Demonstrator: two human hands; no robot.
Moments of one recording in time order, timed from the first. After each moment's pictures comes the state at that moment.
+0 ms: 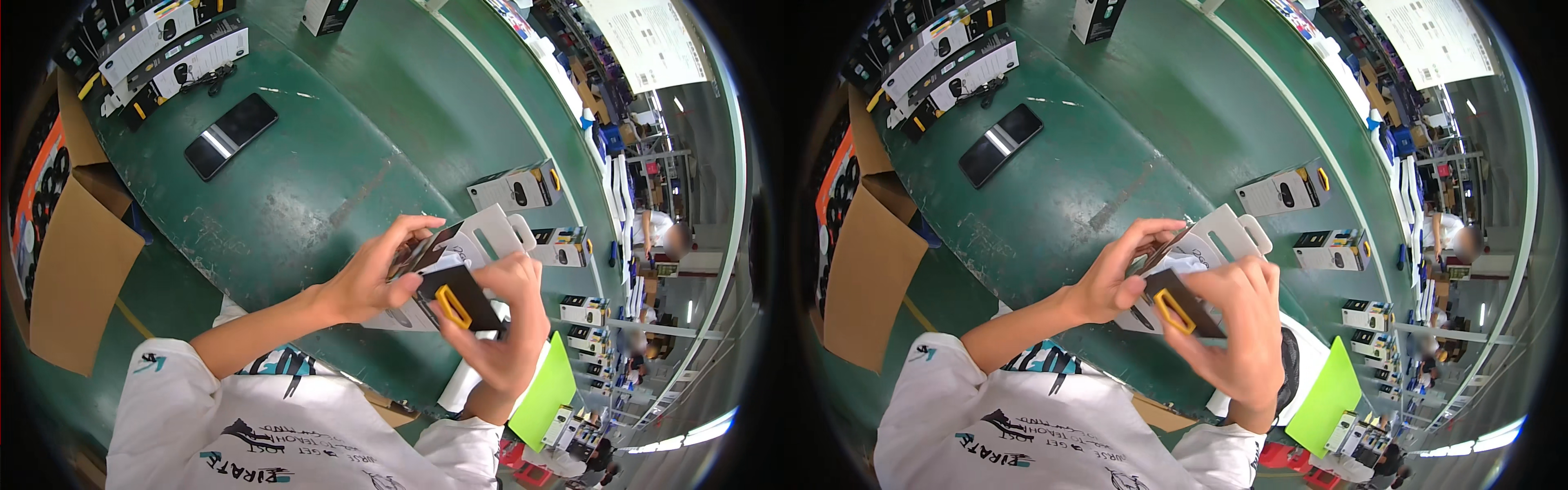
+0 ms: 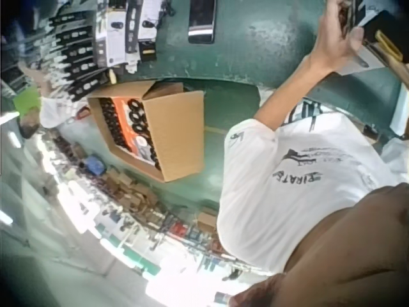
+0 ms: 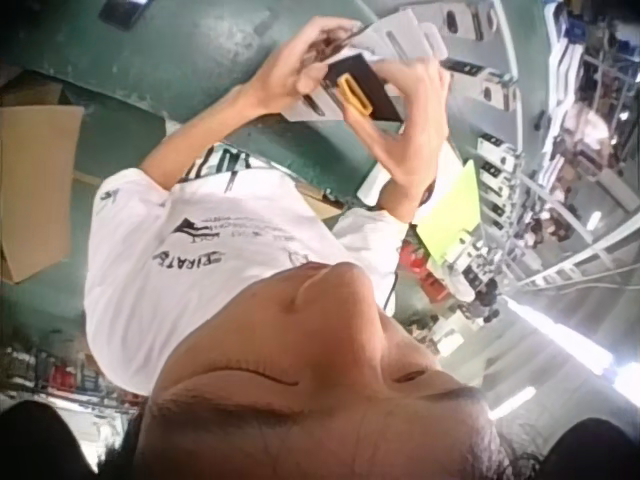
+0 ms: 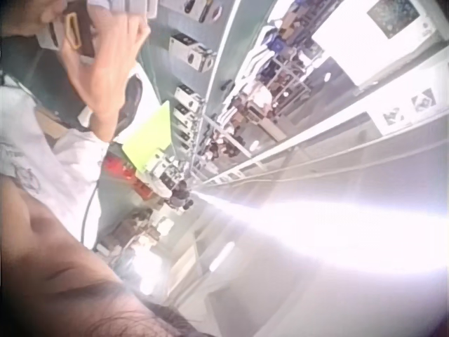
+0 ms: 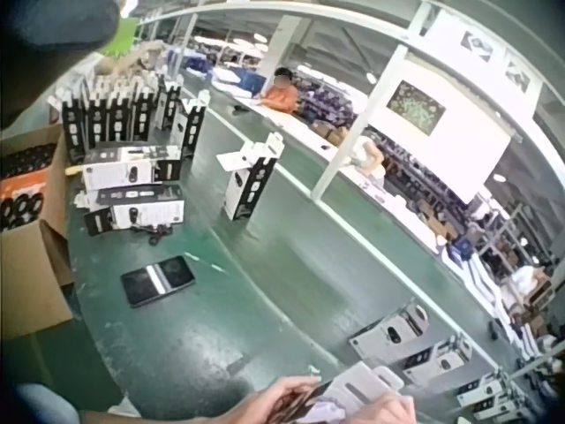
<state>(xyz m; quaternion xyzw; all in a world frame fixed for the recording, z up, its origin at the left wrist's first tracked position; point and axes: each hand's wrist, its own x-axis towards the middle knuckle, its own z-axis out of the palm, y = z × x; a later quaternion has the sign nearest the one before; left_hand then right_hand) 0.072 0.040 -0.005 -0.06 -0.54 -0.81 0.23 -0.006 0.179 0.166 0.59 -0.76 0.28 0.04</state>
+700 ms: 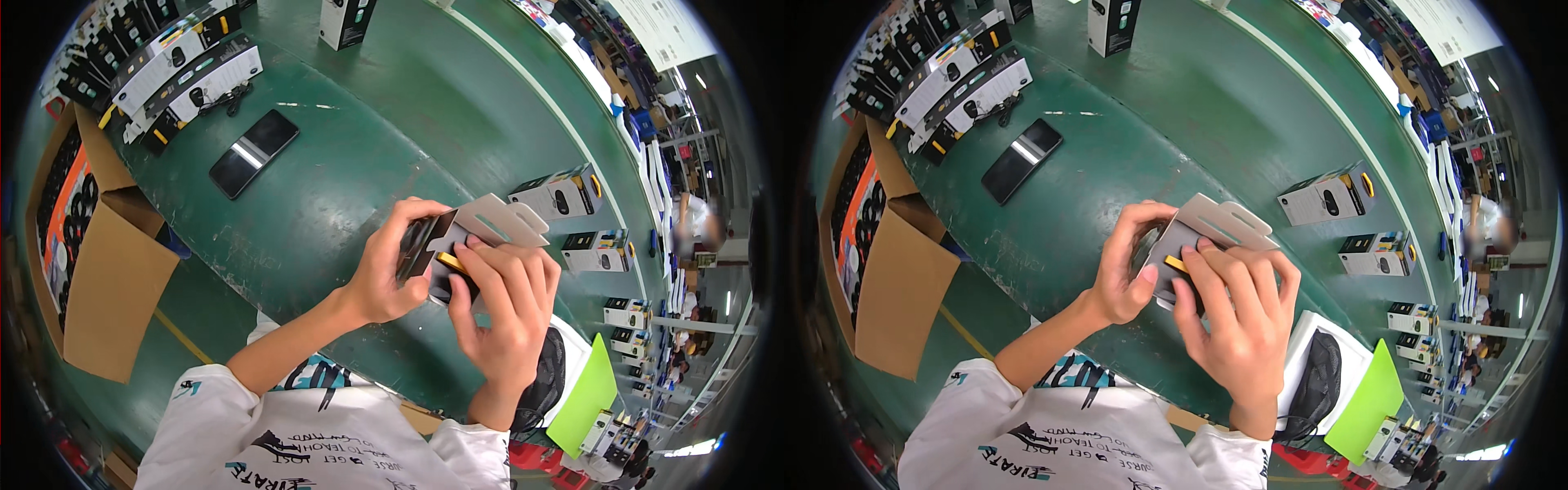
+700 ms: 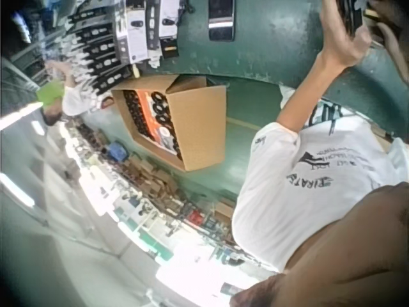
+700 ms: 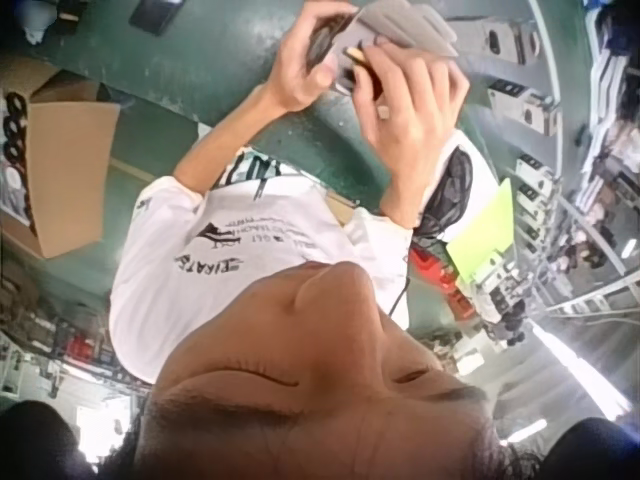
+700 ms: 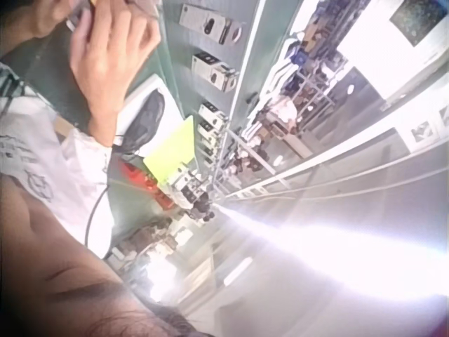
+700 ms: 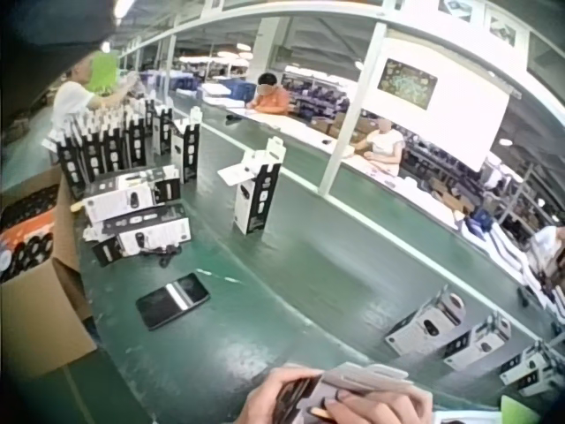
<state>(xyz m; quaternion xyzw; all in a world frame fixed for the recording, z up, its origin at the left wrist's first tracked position) 0.063 0.025 -0.006 -0.01 -0.60 -0.70 0.38 -0.010 0.160 0.128 0.58 -0.78 0.19 0.17</state>
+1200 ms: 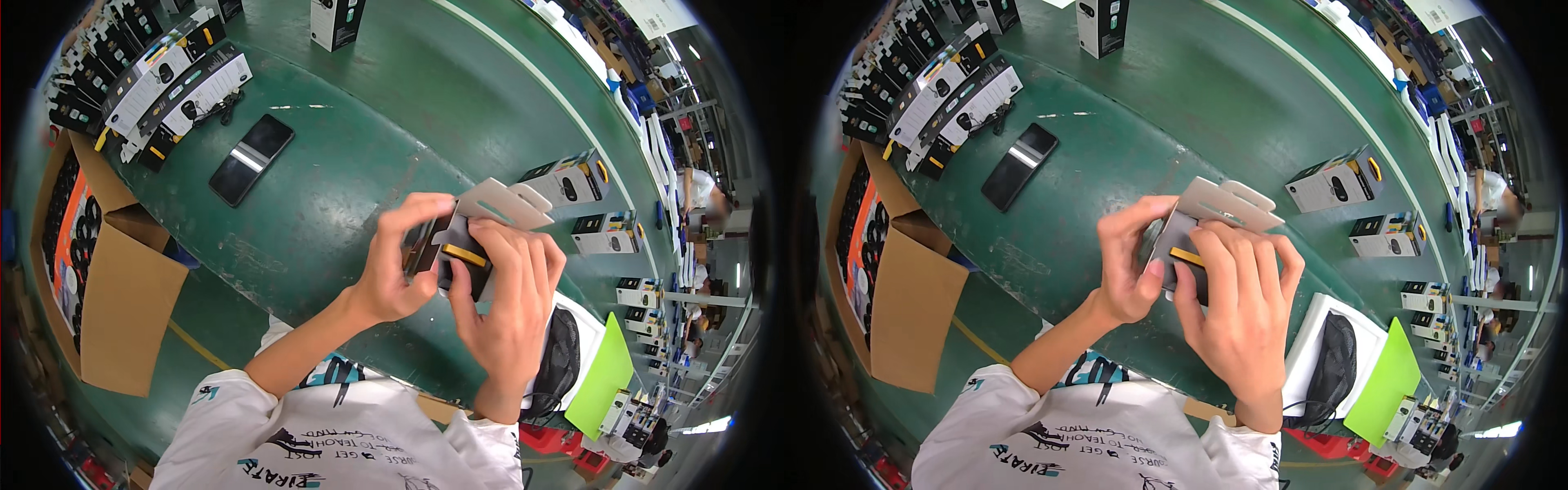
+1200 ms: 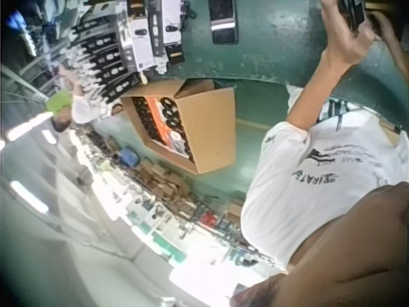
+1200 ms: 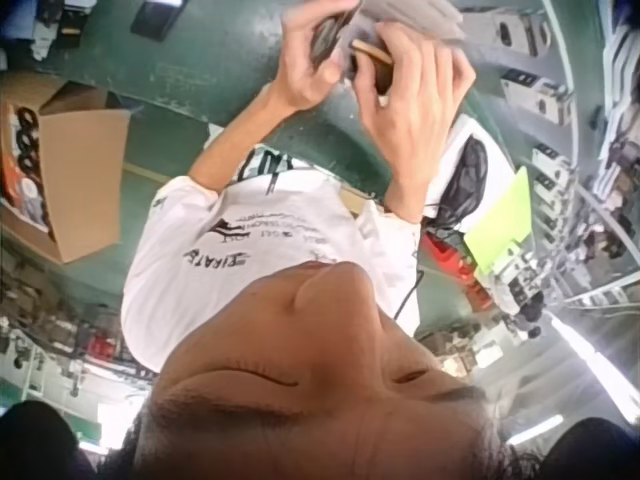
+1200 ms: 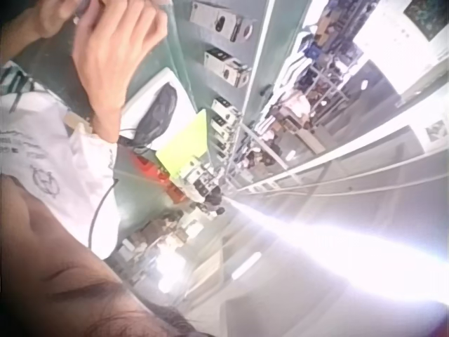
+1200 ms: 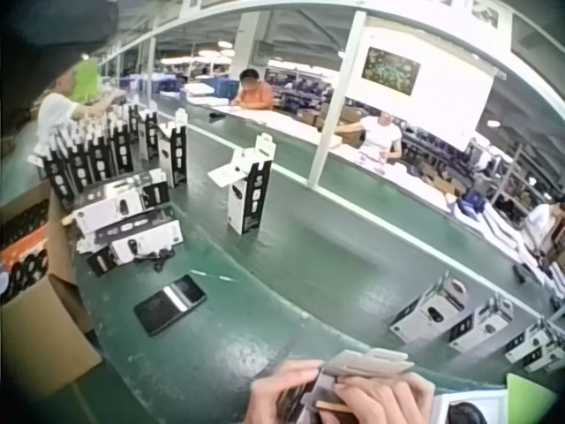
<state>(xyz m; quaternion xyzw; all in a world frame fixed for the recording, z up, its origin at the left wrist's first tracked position) 0.053 0.035 -0.017 -0.07 -0.57 -0.67 0.48 0.006 0.155 0.123 0.51 -0.82 0.21 0.17</state>
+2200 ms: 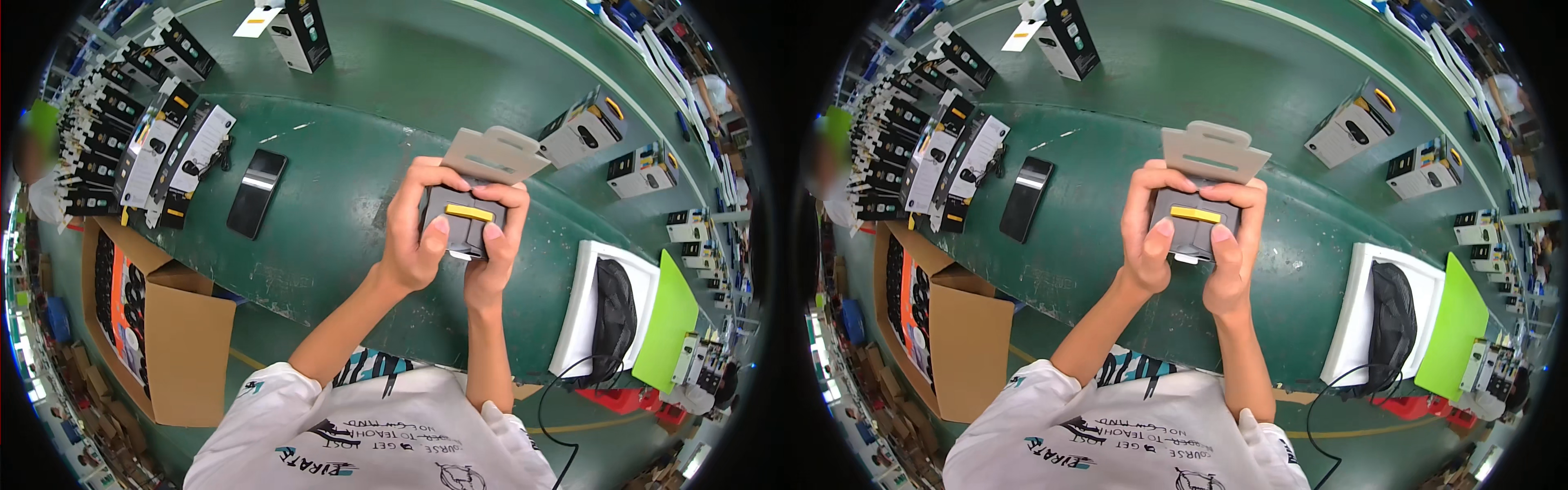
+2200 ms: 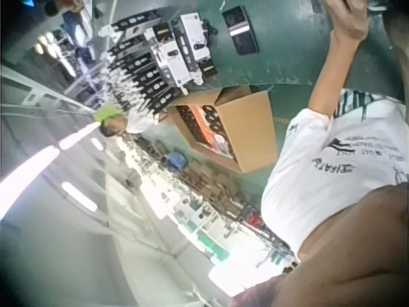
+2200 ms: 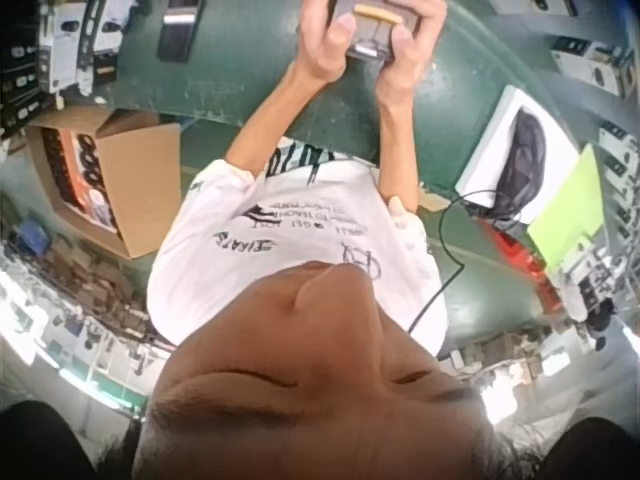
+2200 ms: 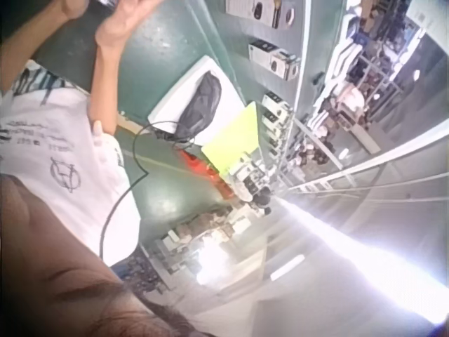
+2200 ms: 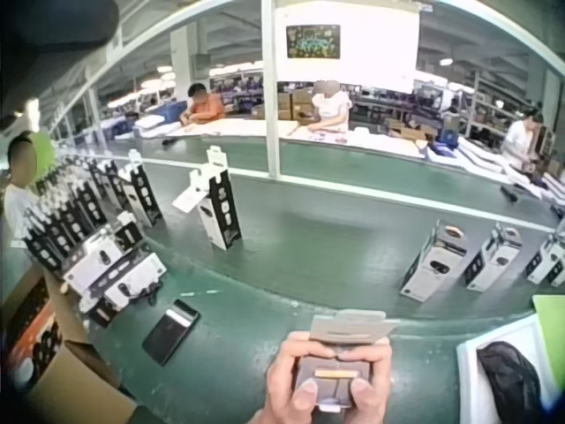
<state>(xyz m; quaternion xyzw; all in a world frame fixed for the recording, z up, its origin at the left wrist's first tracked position) 0.022 0.031 -0.004 -0.05 -0.64 -0.67 0.36 -0.011 0.150 0.016 0.24 -0.63 0.74 0.01</state>
